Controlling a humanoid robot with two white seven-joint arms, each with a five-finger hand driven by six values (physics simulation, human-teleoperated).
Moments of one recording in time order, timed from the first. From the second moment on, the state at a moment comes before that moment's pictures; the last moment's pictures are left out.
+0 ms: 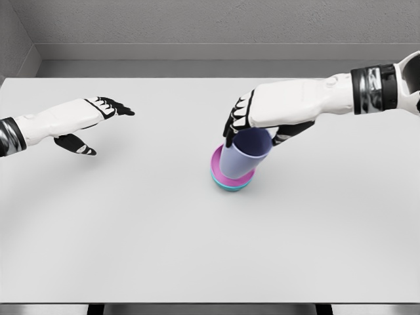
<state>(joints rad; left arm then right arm) -0.52 0.73 -0.40 -1.35 -0.38 -0.61 -0.51 -1.22 -0.85 1.18 -1.64 0.00 -0.61 0.56</state>
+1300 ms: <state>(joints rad) -0.52 0.73 -0.40 -1.35 -0.38 -0.61 -0.51 -1.22 -0.81 1.20 -1.55 0.00 -0.61 0.58</state>
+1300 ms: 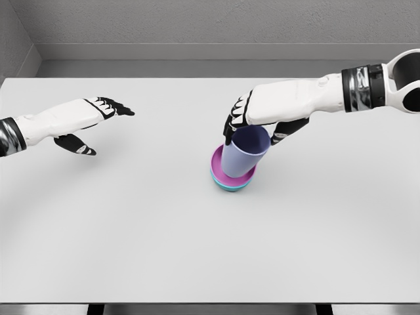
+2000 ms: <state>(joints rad) -0.52 0.73 -0.40 -1.34 -0.38 -0.61 -0.51 -1.23 -0.78 1.21 -1.52 0.00 -0.61 0.58</state>
